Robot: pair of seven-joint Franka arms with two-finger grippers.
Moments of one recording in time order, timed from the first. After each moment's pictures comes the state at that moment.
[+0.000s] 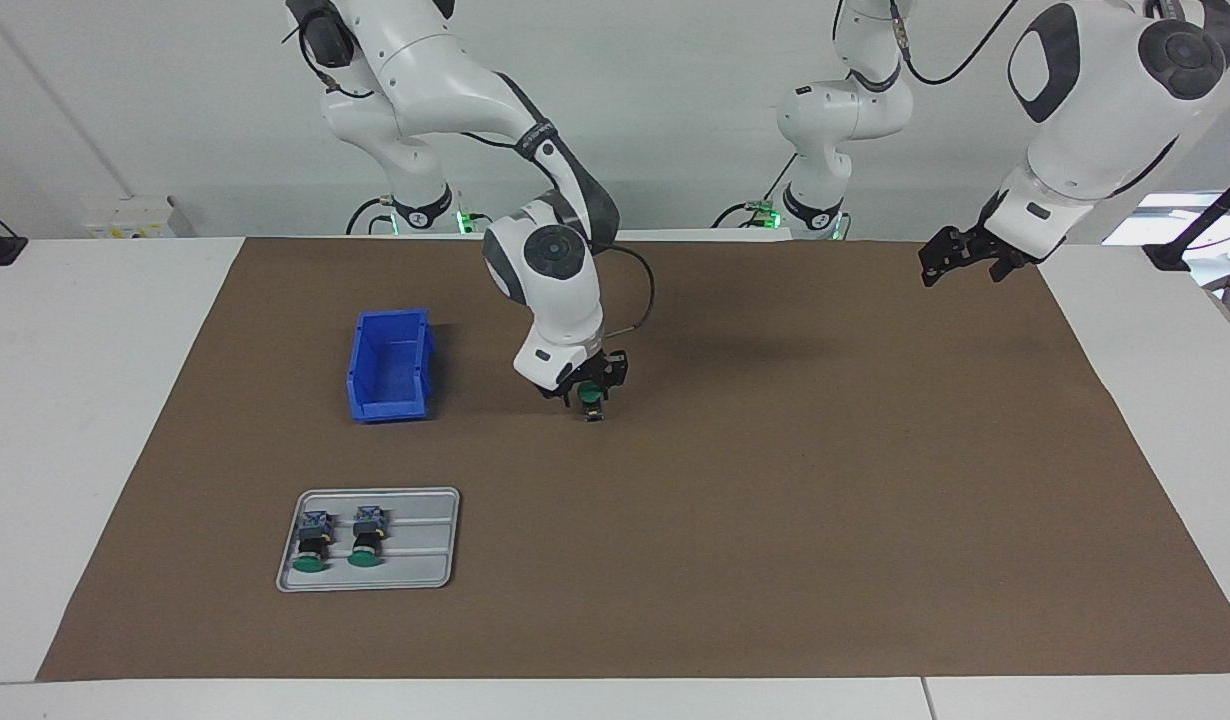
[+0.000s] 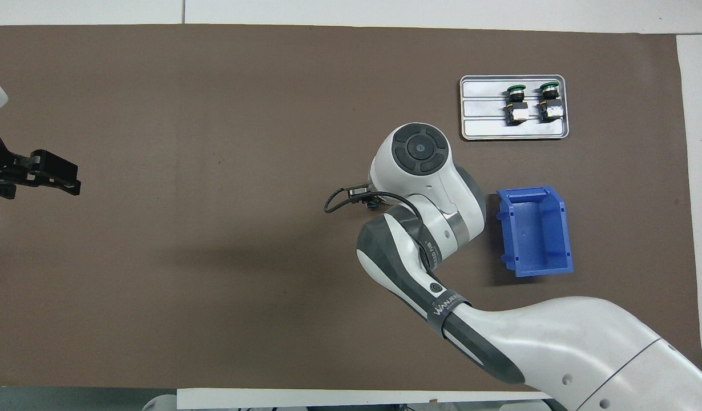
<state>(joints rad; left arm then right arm) 0.01 -0.03 -0.13 -1.68 0.00 1.47 -0.07 0.24 0.37 0.32 -1.86 -0.04 2.22 0.43</state>
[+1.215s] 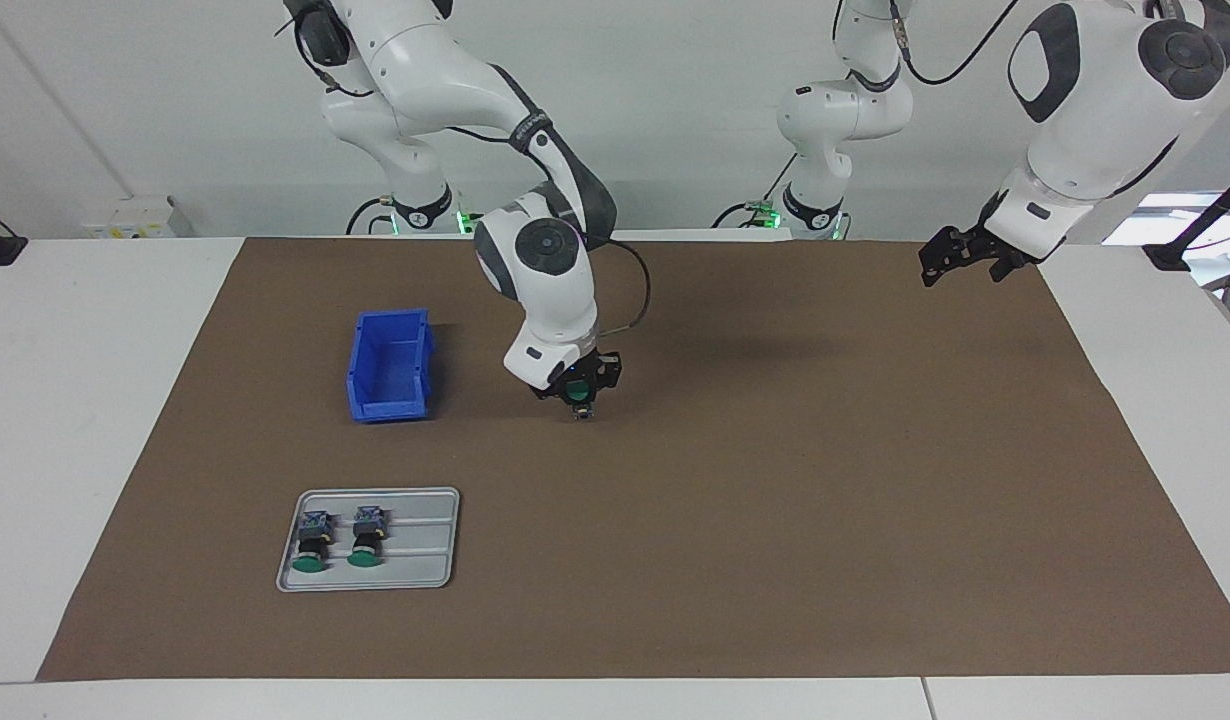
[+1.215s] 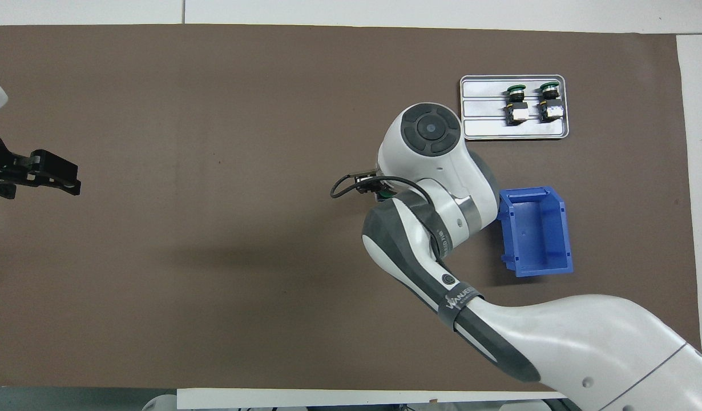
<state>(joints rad) 0.01 -0.03 -0.13 -1.68 0.00 1.47 -0.07 0.21 0.35 0.31 -1.77 -0.04 2.08 0.43</state>
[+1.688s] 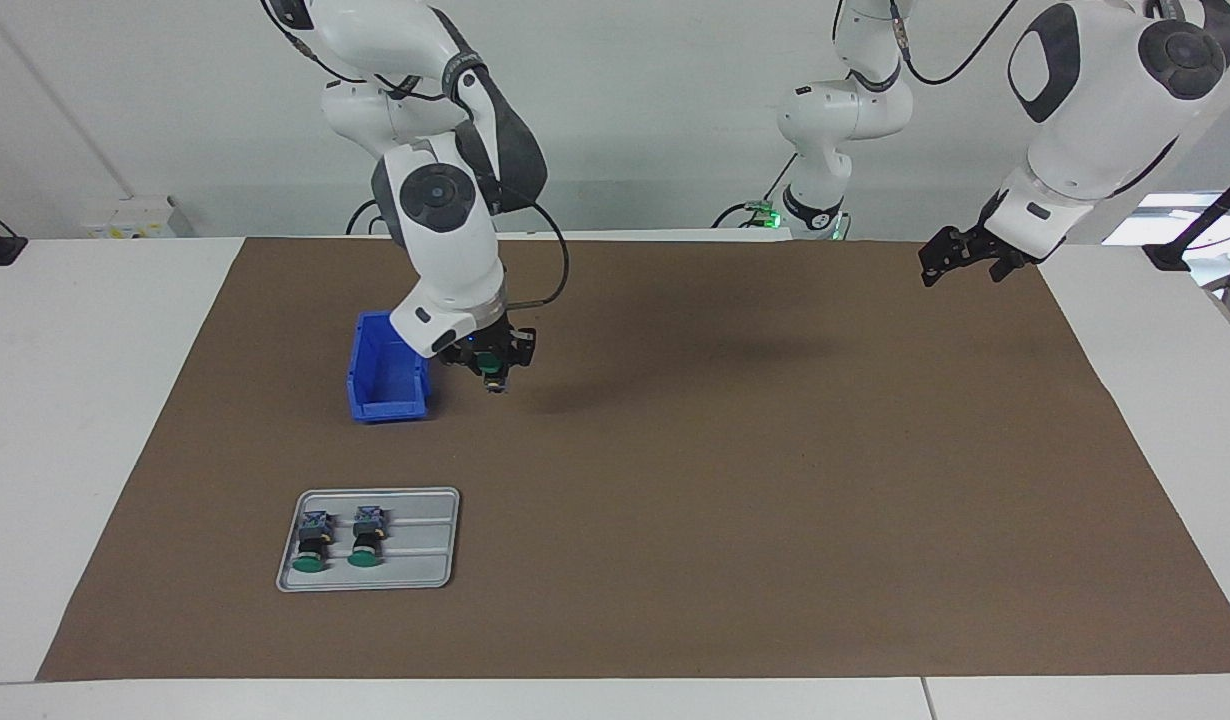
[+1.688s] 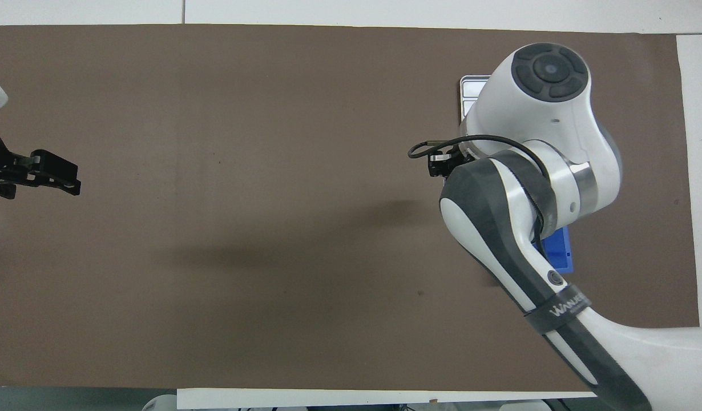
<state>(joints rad) 0.01 -0.03 -0.13 -1.68 0.00 1.47 -0.07 0.04 0.19 0.30 -1.74 -0.04 1.78 0.43</state>
